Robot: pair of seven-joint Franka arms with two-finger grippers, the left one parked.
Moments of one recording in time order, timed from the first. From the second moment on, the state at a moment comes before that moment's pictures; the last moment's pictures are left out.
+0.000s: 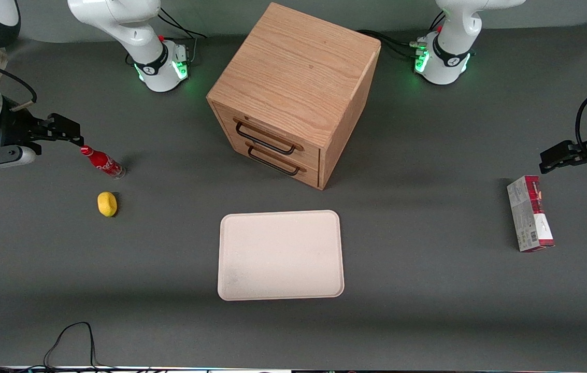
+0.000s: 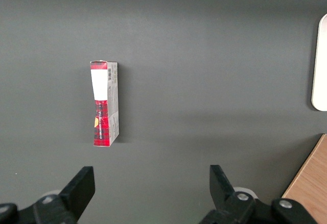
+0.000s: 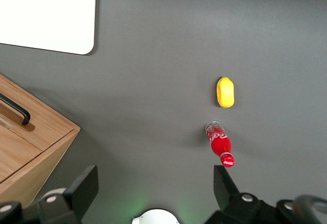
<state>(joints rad) 0.06 0.01 -0.01 -1.58 0.01 1.47 -0.09</state>
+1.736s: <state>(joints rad) -0.10 0.01 0.10 -1.57 0.01 1.43 -0.09</state>
